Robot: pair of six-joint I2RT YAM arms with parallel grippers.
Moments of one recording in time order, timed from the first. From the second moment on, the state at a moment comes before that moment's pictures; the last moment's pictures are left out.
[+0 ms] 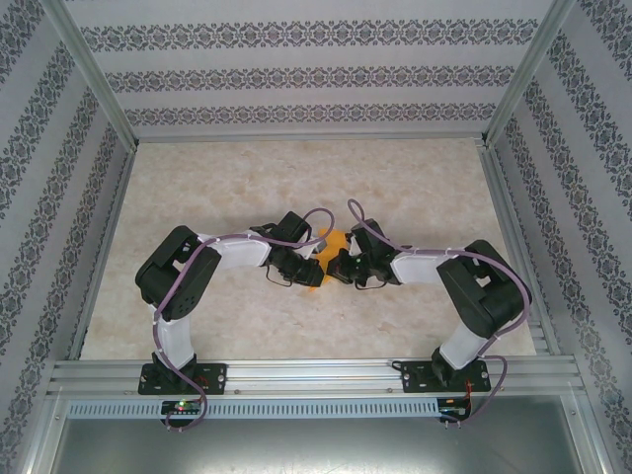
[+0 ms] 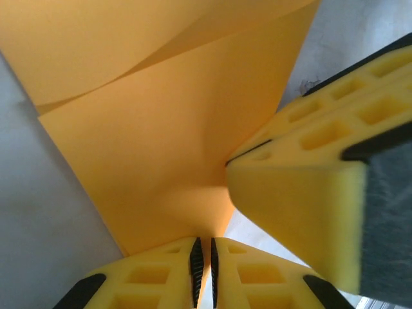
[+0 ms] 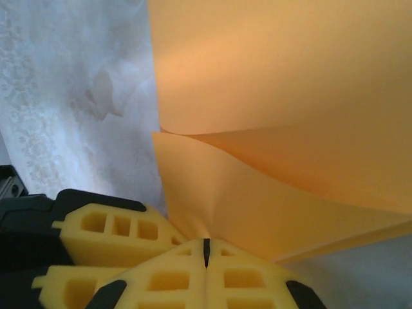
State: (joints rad) left arm -0.63 1.89 1.05 -0.34 0.54 -0.34; right arm 0.56 1.67 0.68 0.07 -0.50 0.96
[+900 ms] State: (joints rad) left arm -0.63 1.89 1.05 -0.33 0.55 -0.30; right arm 0.44 1.65 0.65 0.05 -0.45 0.87
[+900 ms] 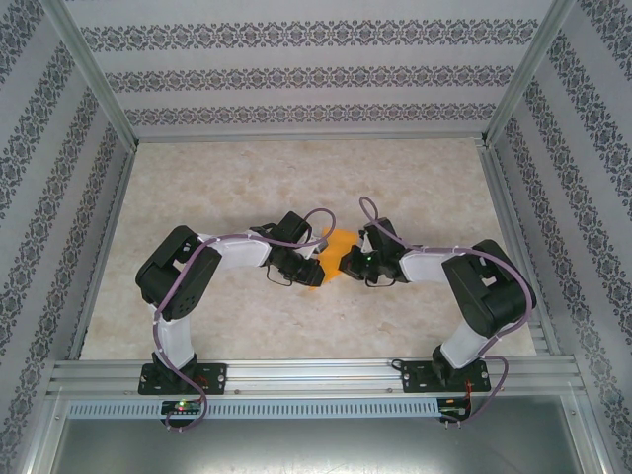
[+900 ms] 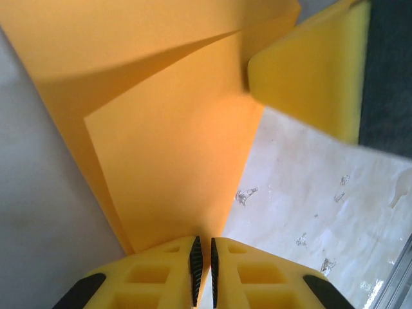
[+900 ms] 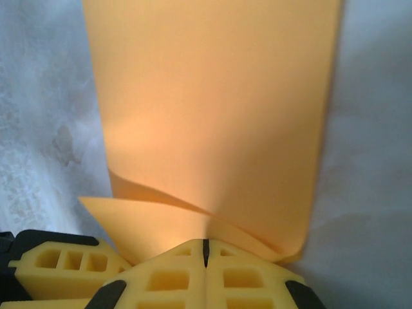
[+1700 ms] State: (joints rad) left arm -0.63 1.90 1.06 -0.34 0.56 -0.30; right arm 0.48 1.52 0.65 -0.05 -0.37 0.84
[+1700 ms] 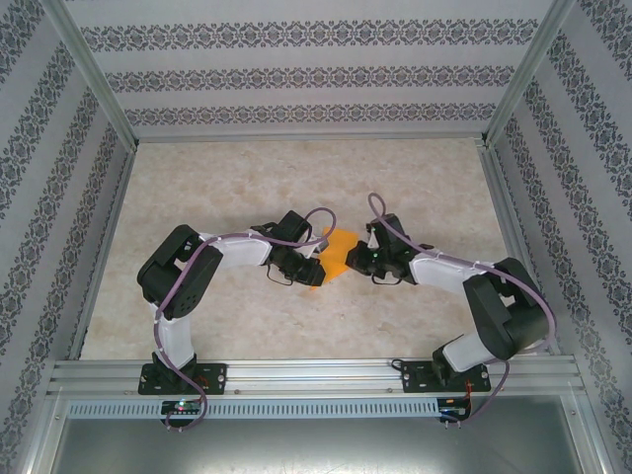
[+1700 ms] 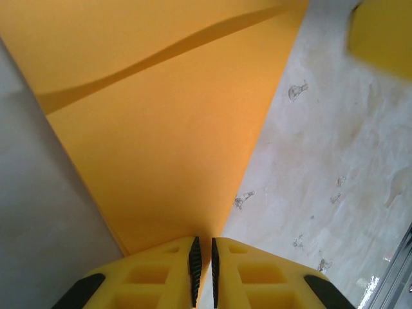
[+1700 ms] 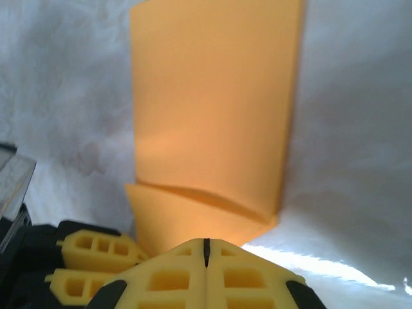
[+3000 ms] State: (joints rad) left arm -0.65 1.81 0.99 -0.40 0.45 -0.29; right arm 0.47 1.69 0.75 -0.09 -0.39 0.73
